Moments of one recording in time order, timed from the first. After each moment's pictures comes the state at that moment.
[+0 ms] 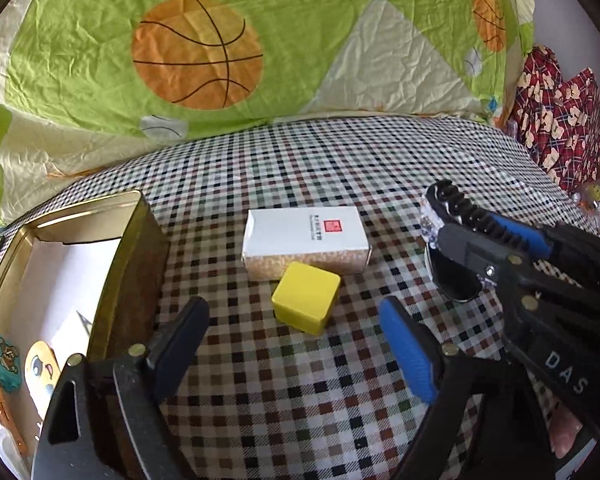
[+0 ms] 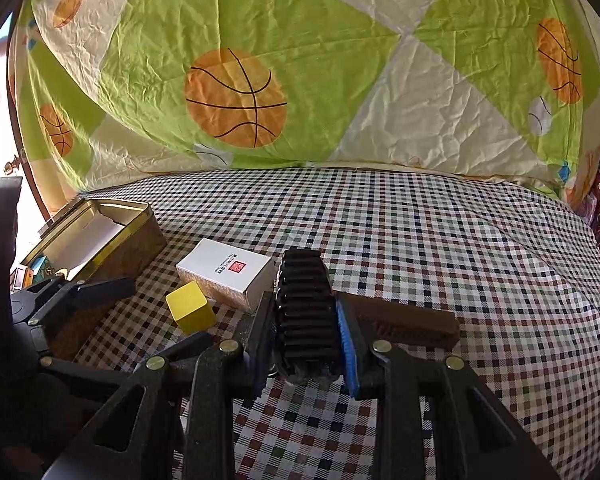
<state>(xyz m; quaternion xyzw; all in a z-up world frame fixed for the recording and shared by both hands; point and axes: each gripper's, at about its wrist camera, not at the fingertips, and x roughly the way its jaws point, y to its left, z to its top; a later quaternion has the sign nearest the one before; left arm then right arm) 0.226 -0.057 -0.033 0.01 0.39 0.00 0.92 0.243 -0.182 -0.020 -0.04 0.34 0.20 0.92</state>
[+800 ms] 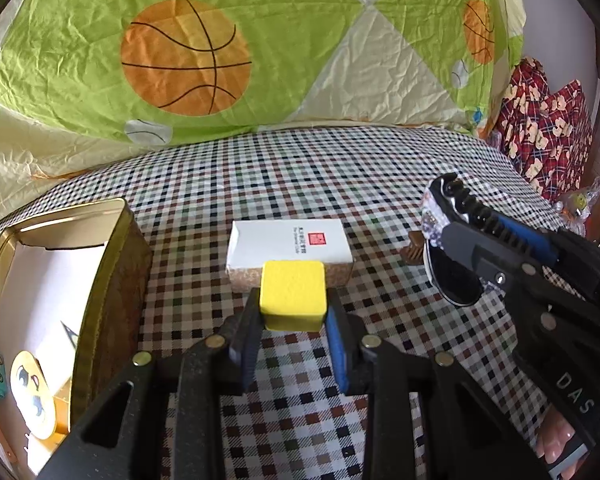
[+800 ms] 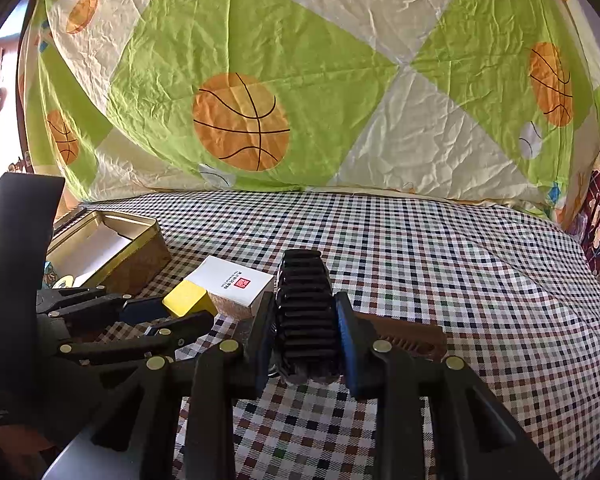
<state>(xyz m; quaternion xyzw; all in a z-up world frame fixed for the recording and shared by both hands) 0.227 -0.053 -0.031 -0.01 0.38 -0.04 0.93 0.225 -0.183 -0.006 -0.04 0.28 0.20 0.94</state>
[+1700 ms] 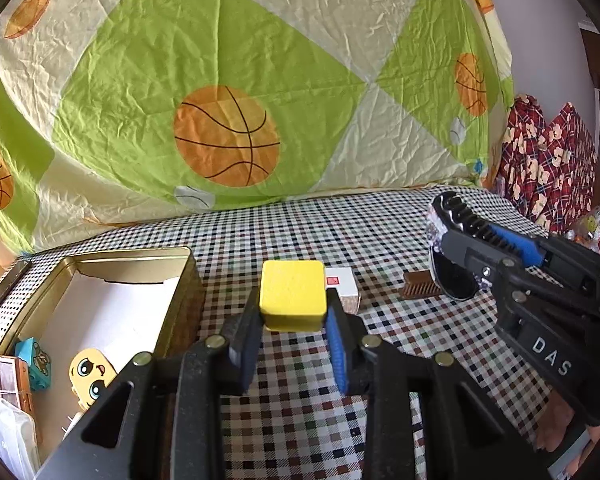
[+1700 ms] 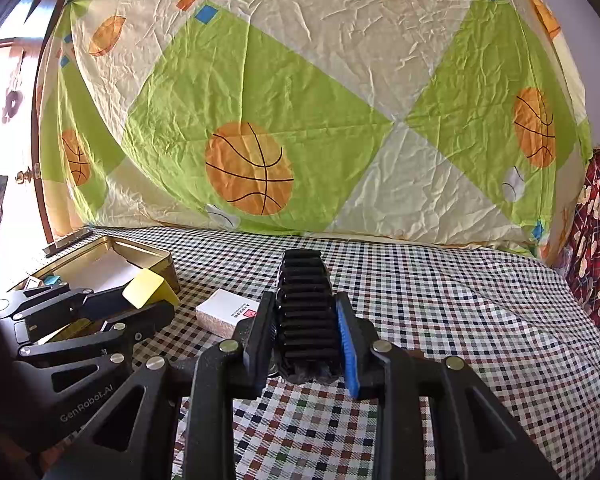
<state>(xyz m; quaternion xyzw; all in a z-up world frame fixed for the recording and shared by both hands) 0.171 -0.053 -0.002 0.01 0.25 0.01 0.97 0.194 -0.187 0.009 -0.05 0.20 0.19 0.96</state>
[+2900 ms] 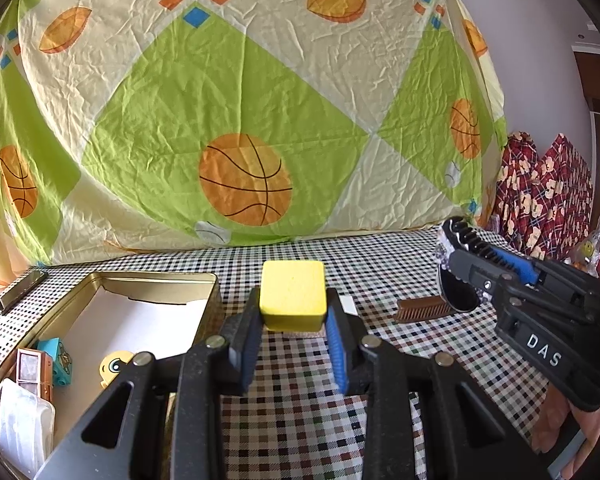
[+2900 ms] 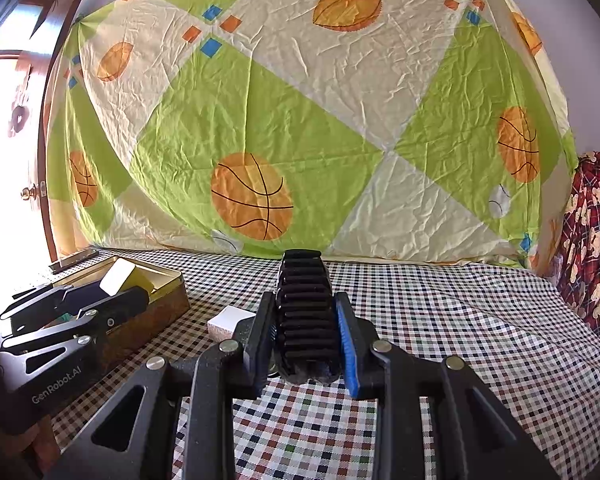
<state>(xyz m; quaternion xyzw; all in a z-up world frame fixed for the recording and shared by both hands) 0.127 -0.045 0.008 -0.01 0.17 0.02 0.99 0.163 -0.196 0.017 -0.03 0.15 0.18 0.97</state>
